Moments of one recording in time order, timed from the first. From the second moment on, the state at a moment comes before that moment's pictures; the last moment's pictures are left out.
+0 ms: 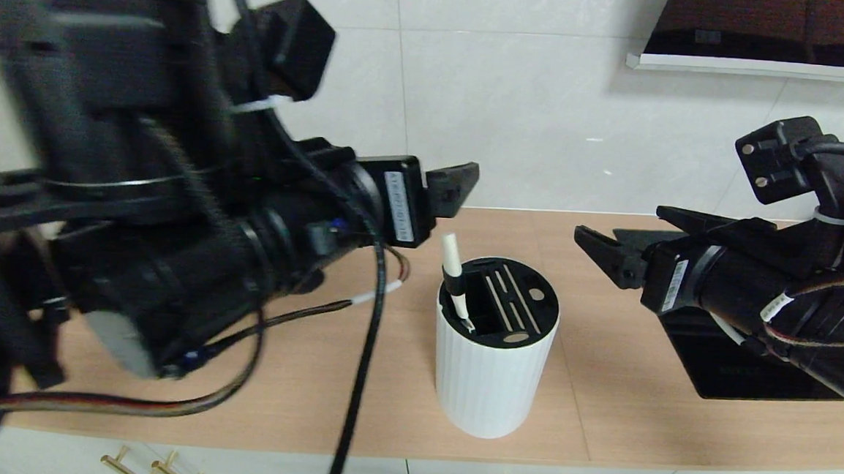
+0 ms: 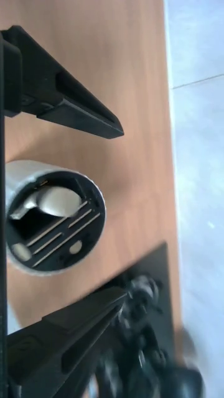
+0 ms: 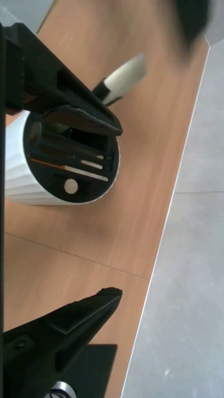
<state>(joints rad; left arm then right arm) -0.85 1.53 -1.05 -0.45 0.39 -0.24 0.69 1.44 -0.76 -0.70 -0.27 -0.06</state>
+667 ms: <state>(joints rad) -0.51 0.76 -0.49 -0.34 0.16 -0.23 0.47 1.09 -0.52 -0.65 -0.28 -0.05</state>
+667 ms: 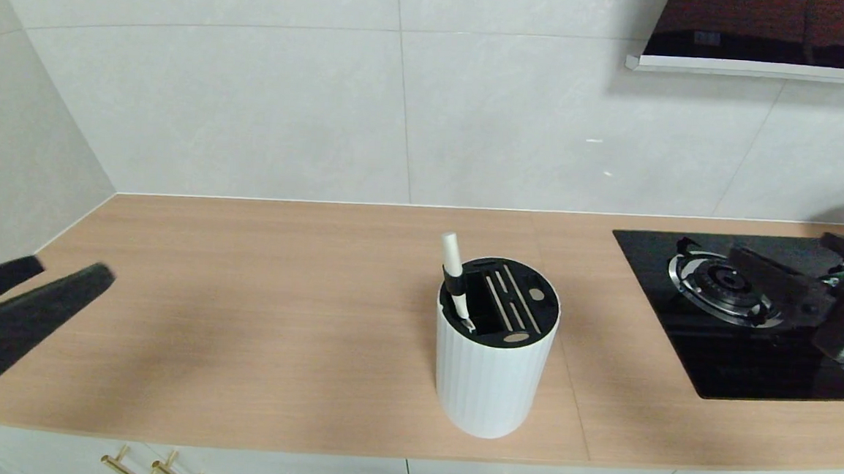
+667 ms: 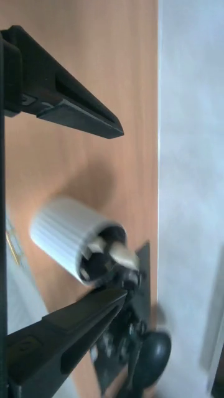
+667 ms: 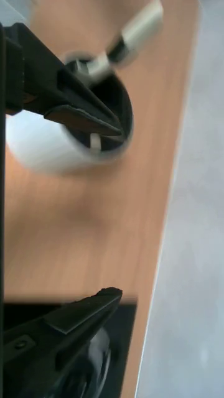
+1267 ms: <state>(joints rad) -0.23 0.23 -0.29 -0.06 0.16 -0.19 0.16 0.31 -0.52 0.13 -0.27 -0.07</state>
